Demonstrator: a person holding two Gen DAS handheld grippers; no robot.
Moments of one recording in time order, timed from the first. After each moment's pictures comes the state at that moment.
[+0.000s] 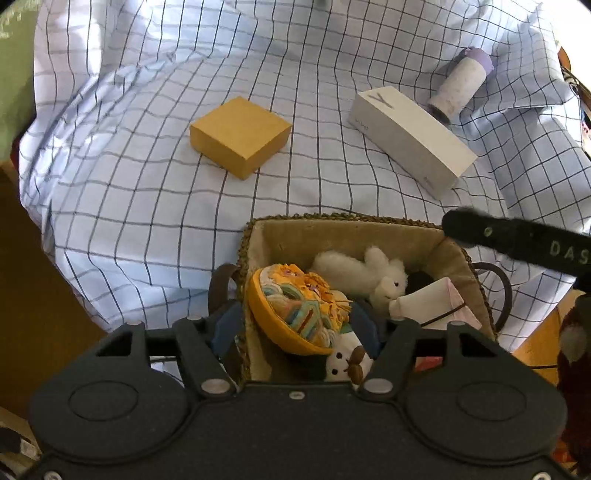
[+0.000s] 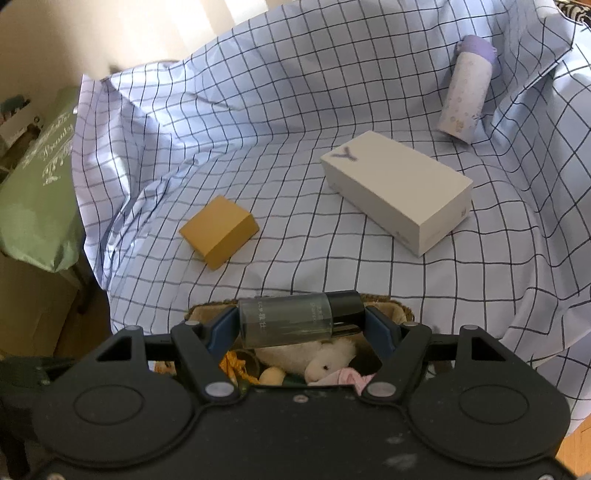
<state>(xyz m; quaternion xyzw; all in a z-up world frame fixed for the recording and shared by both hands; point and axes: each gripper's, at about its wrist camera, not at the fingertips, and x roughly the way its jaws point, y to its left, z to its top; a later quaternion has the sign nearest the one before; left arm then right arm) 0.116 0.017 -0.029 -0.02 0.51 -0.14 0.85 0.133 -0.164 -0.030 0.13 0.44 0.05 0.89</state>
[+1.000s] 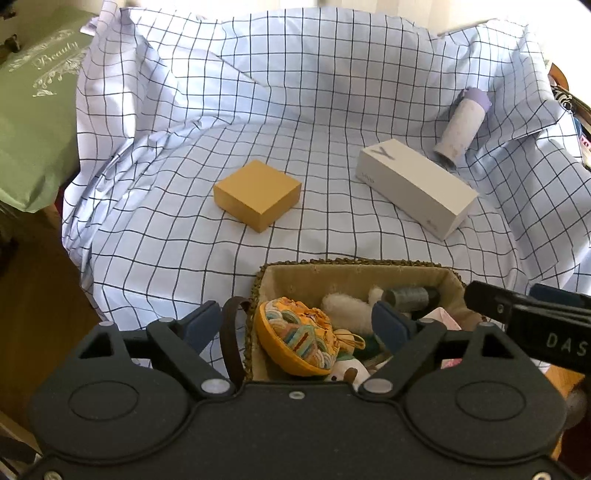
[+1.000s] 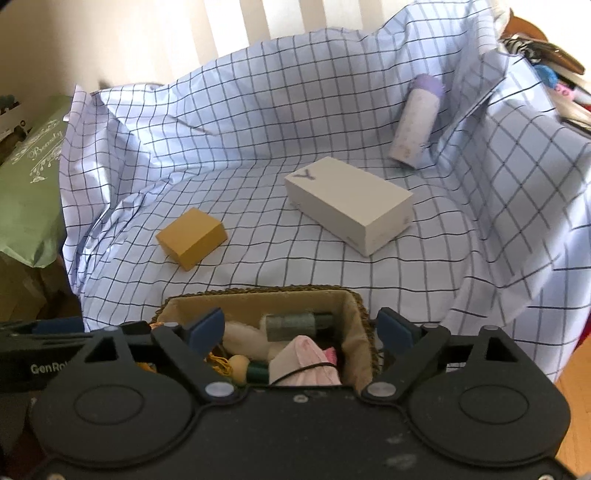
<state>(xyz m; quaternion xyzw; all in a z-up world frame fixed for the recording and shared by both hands) 0.079 -0.001 -0.008 0.00 0.42 -0.08 0.90 0.065 -0.169 -0.019 0.09 0.38 -0.01 0.92</state>
